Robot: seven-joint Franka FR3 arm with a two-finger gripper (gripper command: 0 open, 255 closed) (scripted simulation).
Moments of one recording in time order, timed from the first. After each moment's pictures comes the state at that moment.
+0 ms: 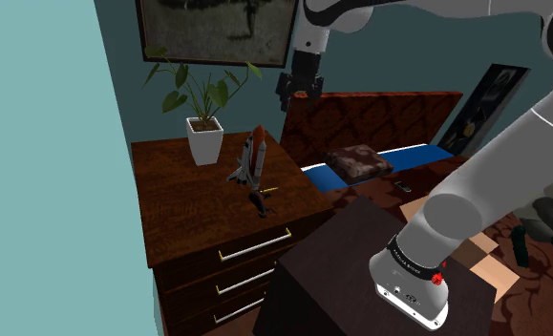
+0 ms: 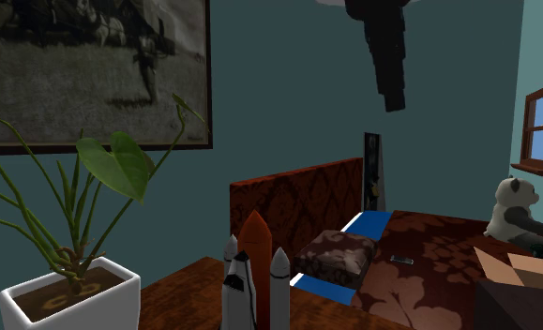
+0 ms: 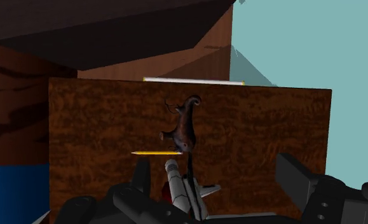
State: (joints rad) arm -0.08 -0.17 0.13 -2.09 0.13 1.78 0.21
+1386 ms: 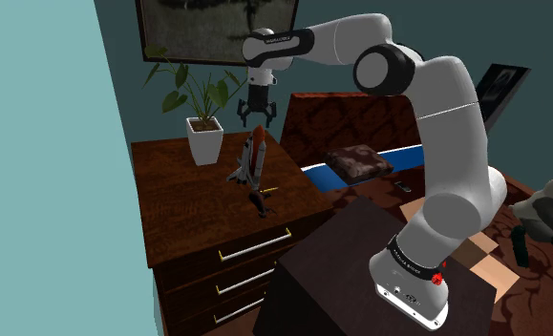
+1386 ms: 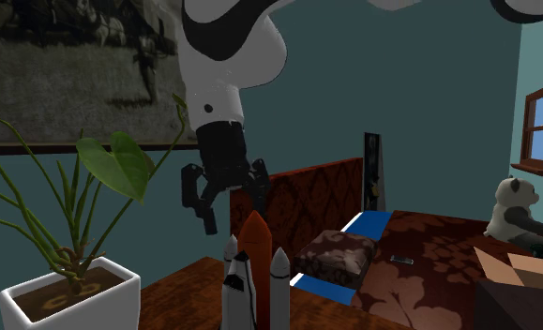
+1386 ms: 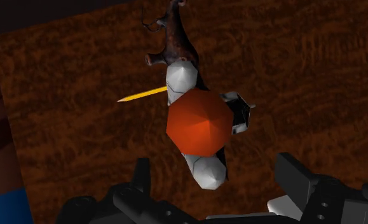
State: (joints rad) arm -0.08 0.76 0.07 -1.21 0.08 1.69 0.46
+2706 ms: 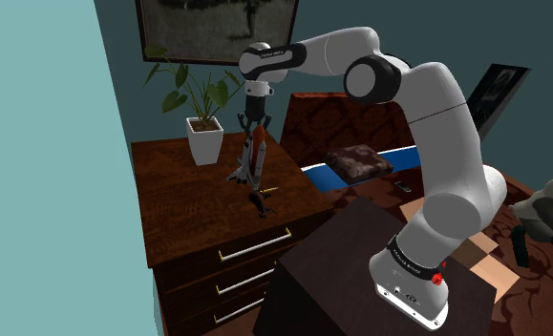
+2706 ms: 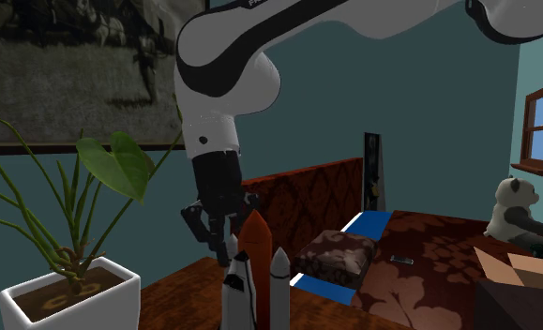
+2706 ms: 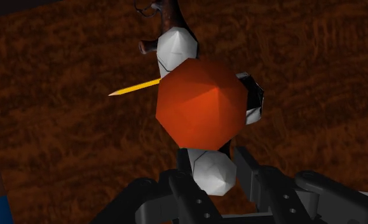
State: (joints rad) arm -0.08 0.85 0.07 -1.17 0.08 1.73 0.47
